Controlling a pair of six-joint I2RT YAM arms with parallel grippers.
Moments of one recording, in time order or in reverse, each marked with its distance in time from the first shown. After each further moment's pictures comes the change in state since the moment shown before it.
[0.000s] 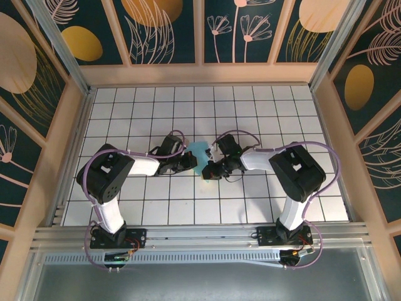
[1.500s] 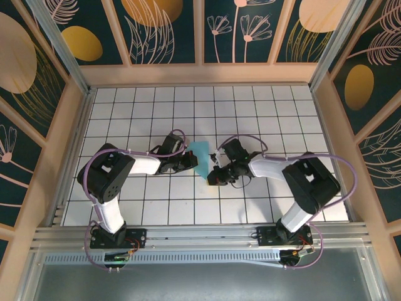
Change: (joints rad) left arm -0.005 0.008 0.024 -0.031 -0.011 0.000; right arm 0.006 -0.182 -0.102 -0.065 0.006 0.003
